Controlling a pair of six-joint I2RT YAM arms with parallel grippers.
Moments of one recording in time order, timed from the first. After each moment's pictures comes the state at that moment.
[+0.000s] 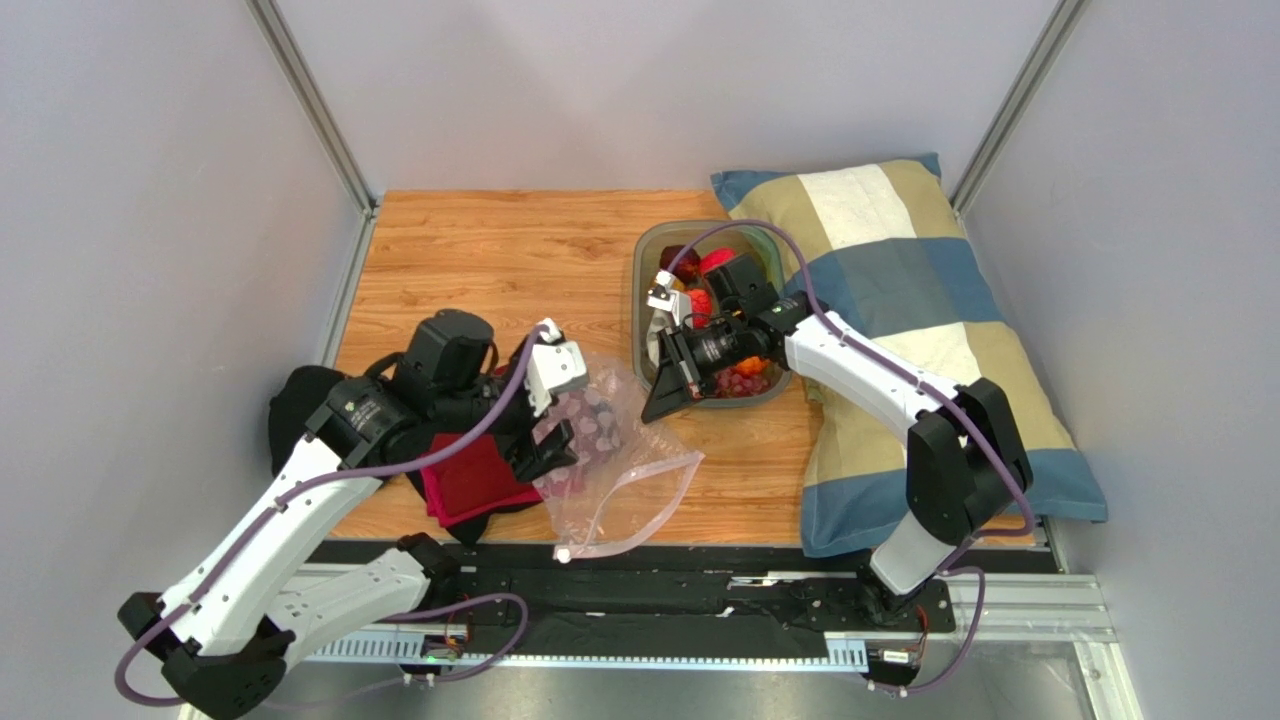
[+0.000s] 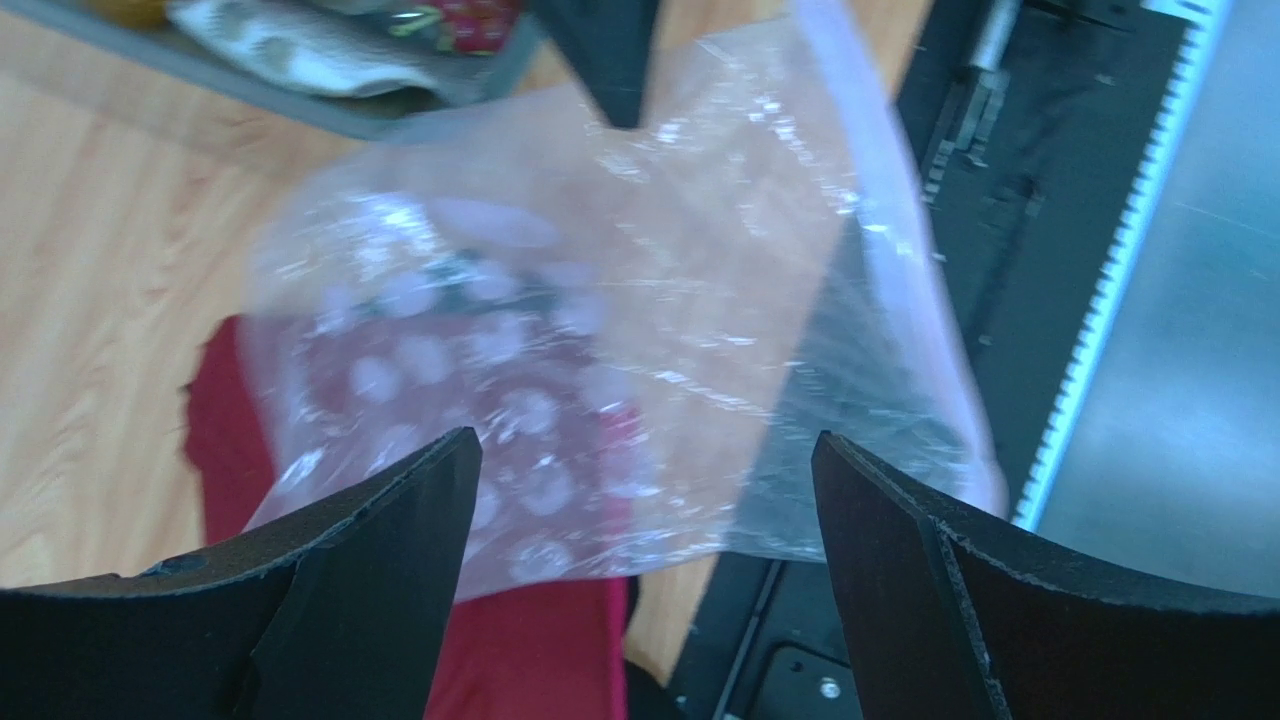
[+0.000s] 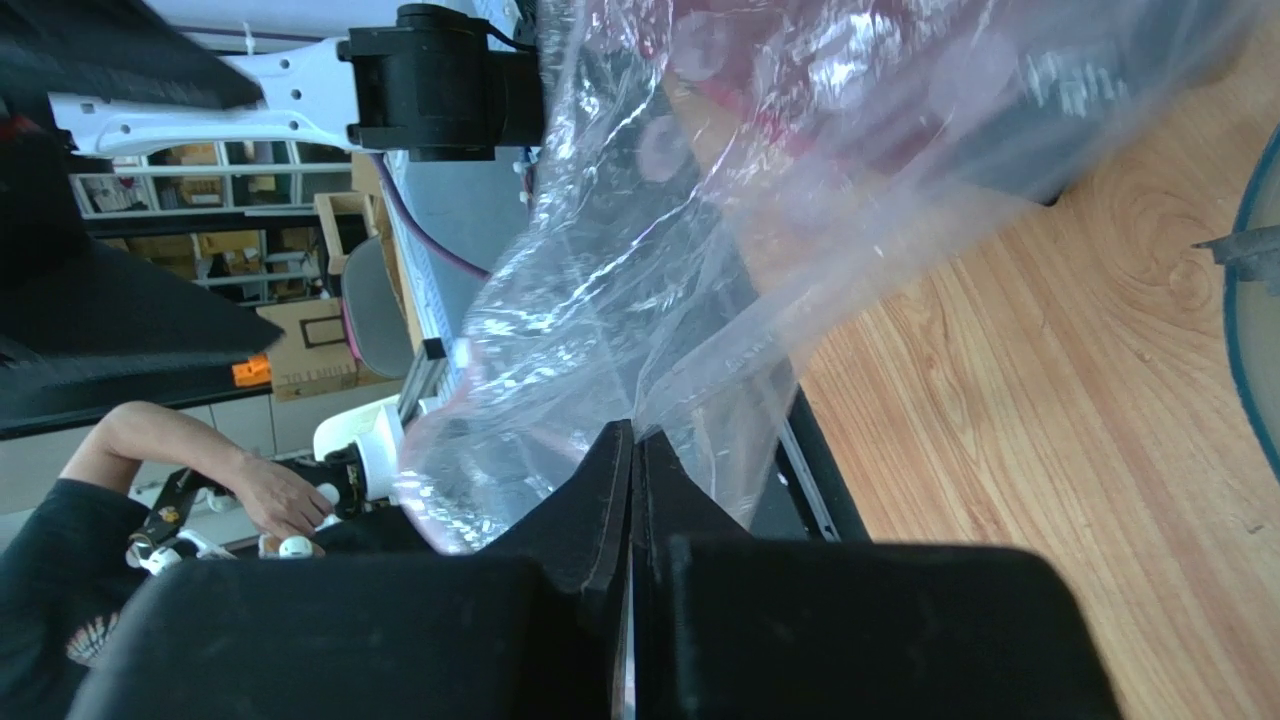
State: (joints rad) left arm -0.64 0.91 1.15 -0.95 0.43 0.36; right arm 0.59 1.64 1.26 -0.58 -0.98 0.32
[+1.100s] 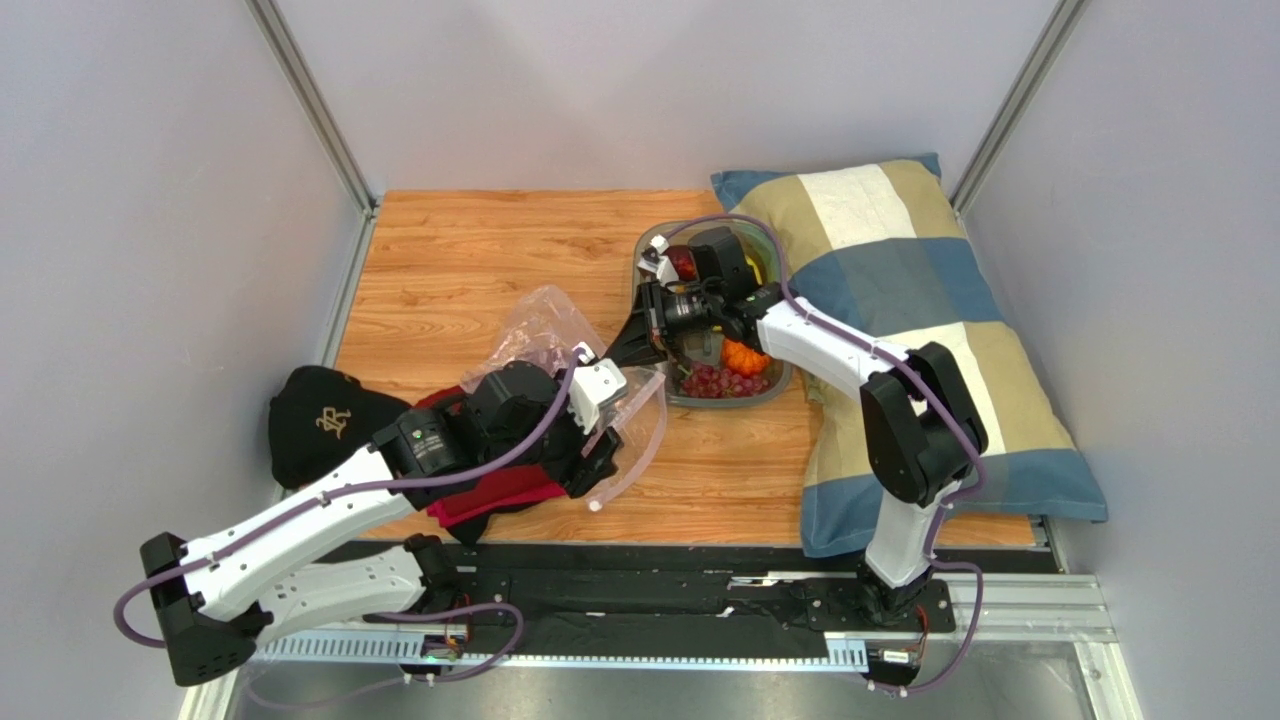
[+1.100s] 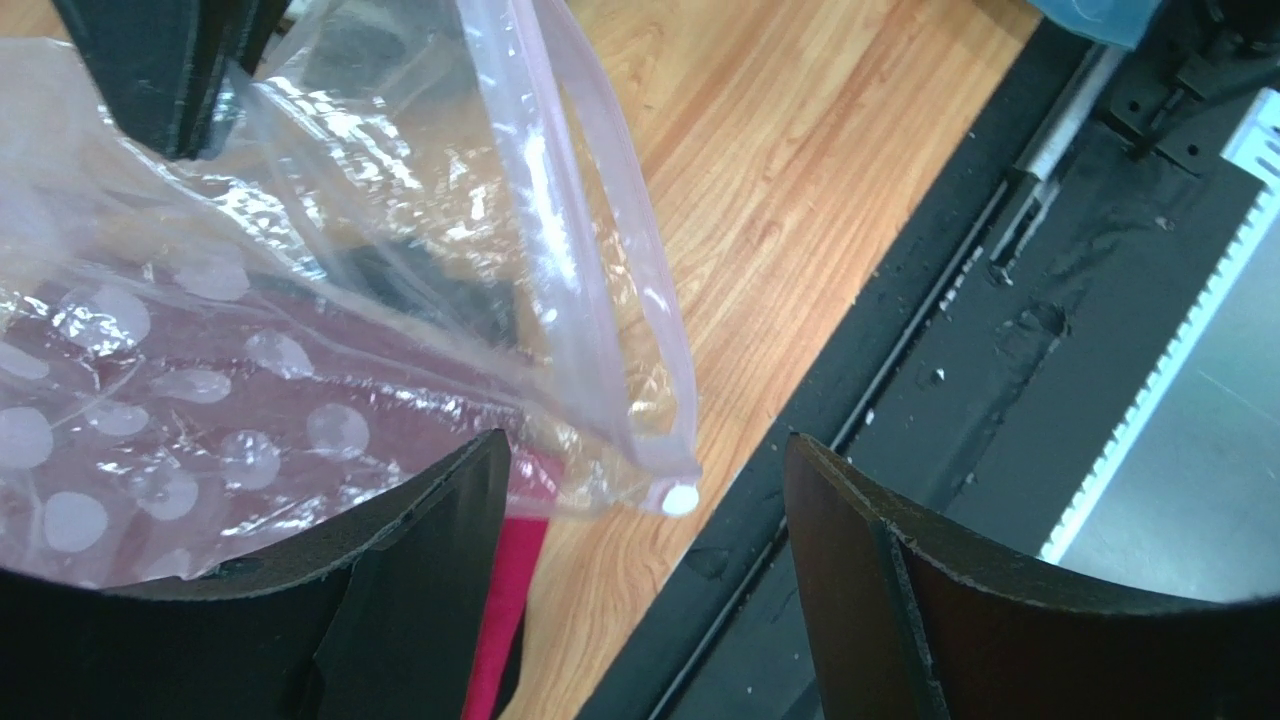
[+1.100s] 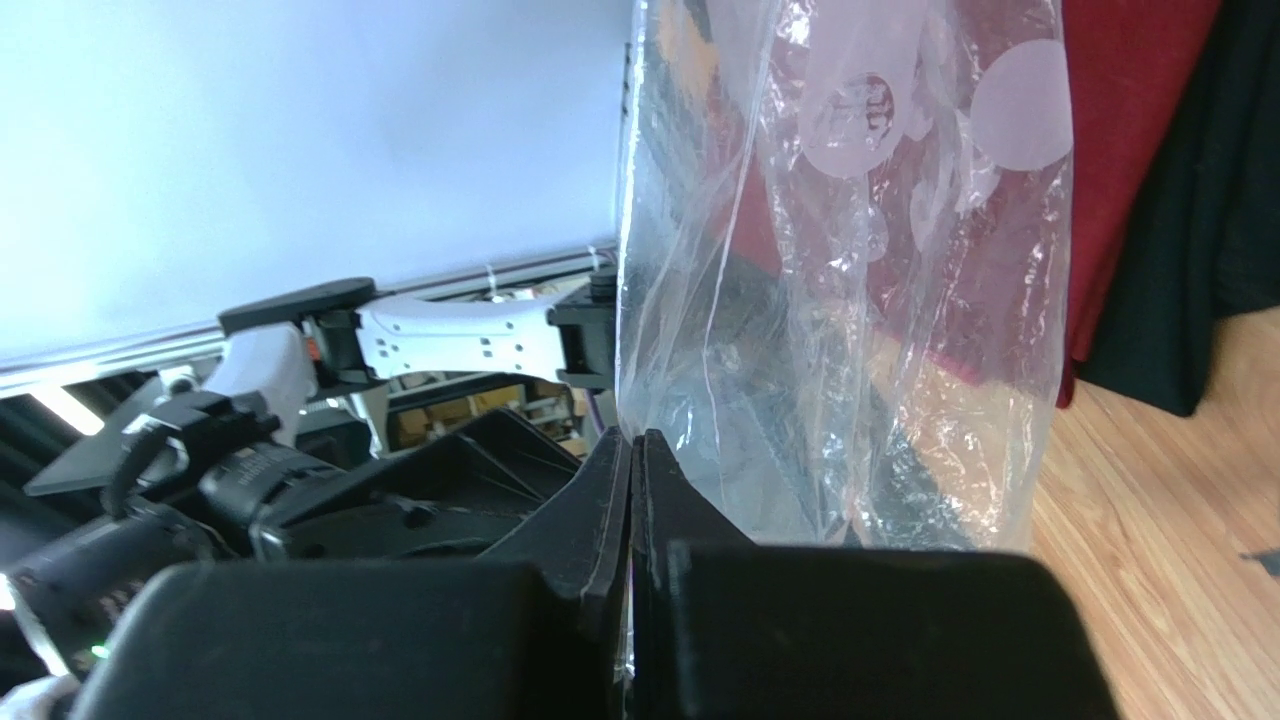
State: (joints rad) left arm -0.96 0.91 0.90 -0.64 0.07 -0.04; right arm 0.57 1.82 1.34 -0.13 -1.00 0.96
